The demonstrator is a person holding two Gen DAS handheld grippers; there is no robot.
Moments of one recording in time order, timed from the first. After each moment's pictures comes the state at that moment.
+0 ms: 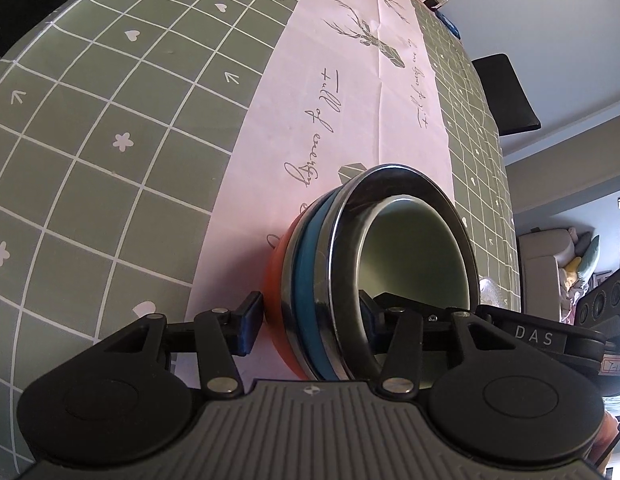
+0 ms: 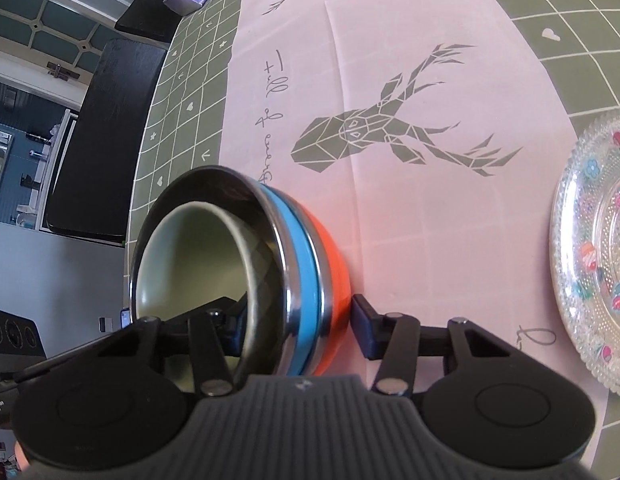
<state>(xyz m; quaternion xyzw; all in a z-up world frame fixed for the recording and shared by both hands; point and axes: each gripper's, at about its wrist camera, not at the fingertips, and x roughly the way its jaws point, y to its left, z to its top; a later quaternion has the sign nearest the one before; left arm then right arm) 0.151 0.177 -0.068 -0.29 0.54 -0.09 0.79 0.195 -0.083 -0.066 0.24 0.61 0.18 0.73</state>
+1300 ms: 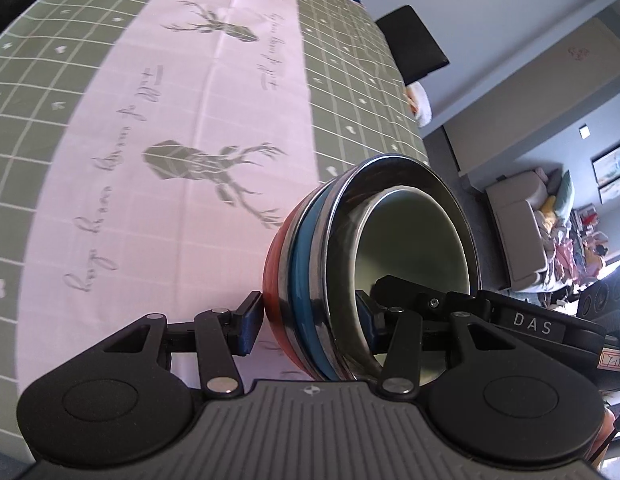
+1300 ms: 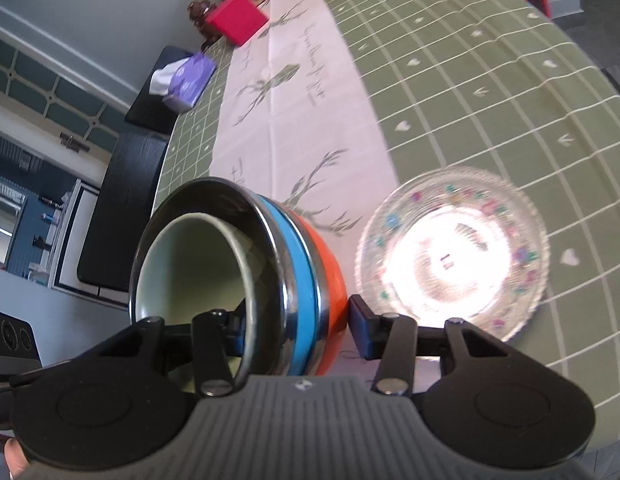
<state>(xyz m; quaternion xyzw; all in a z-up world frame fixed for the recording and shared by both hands) 0.138 0.030 0.000 -0.22 0.52 -0.17 0.81 0.135 -0.231 0.001 0.28 0.52 0.13 0.80</state>
